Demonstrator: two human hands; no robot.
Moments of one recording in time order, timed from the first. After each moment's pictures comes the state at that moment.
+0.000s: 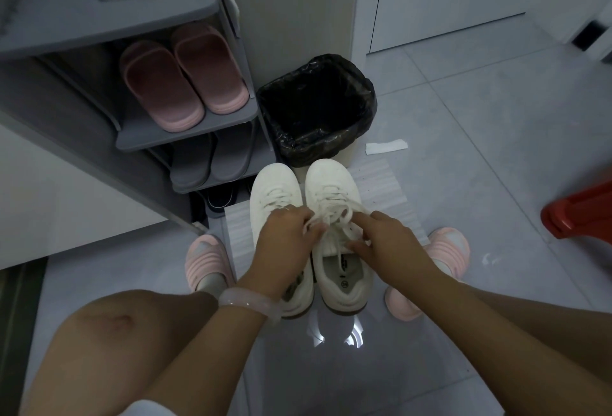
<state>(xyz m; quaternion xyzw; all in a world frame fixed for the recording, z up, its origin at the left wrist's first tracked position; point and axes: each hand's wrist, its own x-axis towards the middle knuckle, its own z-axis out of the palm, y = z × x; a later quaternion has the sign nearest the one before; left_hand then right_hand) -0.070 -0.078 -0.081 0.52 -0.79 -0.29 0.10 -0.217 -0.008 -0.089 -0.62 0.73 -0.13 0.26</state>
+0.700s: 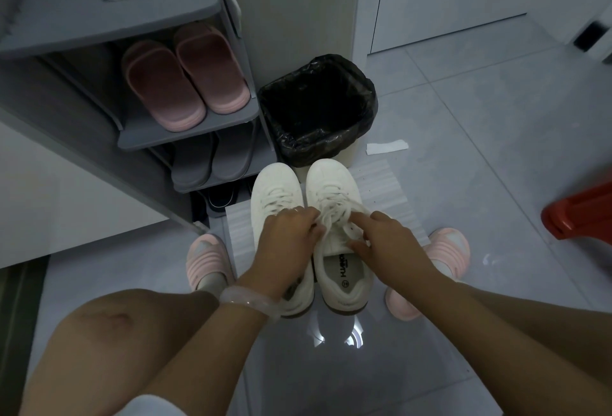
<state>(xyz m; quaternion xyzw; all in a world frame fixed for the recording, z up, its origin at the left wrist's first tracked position) -0.068 -0.077 -0.084 0.47 -0.86 -0.21 0.05 -0.215 -0.007 -0.088 -0.62 0.73 -0.13 0.27</state>
